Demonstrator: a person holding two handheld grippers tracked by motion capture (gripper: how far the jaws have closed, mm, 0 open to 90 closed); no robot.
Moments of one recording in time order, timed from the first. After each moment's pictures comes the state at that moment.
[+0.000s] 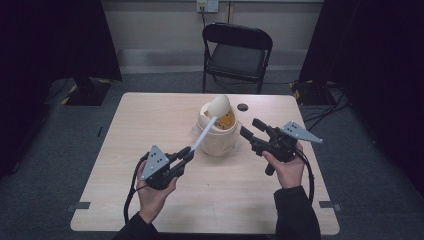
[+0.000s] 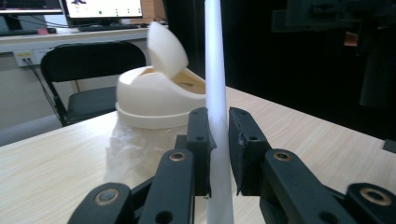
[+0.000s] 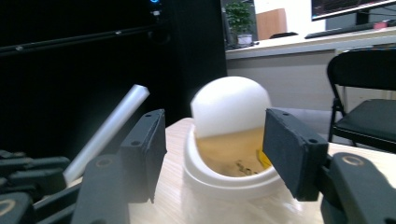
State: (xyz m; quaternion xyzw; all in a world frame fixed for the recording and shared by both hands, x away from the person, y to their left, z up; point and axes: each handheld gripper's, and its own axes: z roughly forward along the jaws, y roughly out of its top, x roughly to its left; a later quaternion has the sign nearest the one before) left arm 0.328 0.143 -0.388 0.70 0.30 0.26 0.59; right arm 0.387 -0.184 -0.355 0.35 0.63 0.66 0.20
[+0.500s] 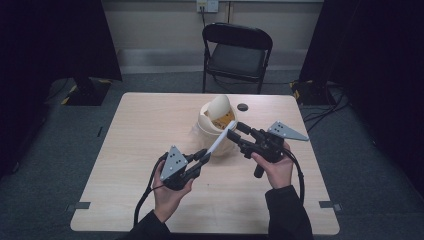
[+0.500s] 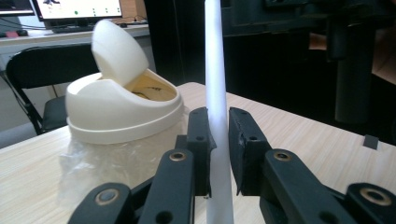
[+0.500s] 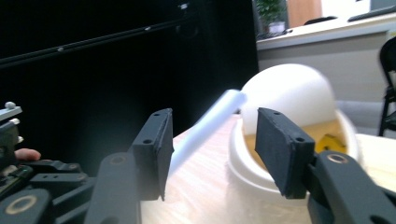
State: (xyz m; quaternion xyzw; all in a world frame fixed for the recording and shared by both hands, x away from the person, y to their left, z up) left arm 0.330 0.109 -0.391 0.71 0.27 0.25 0.60; right arm 0.388 -0.157 -0.359 0.33 0.64 0.68 0.14
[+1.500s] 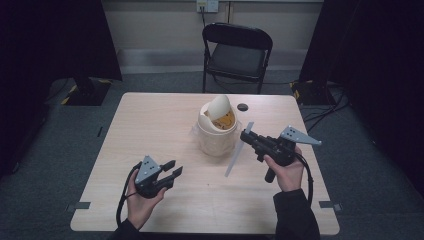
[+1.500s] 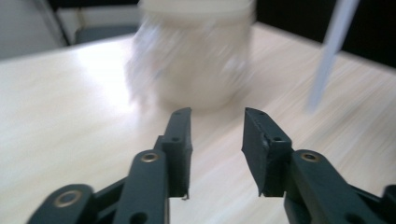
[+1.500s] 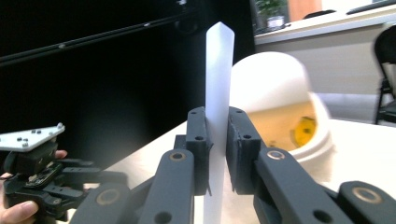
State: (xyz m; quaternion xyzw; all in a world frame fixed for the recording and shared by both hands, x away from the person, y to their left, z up) left arm 0.327 0.192 -0.439 0.75 0.37 0.23 0.50; right arm 0.380 -0.192 -0.365 0.34 0.64 0.67 0.14
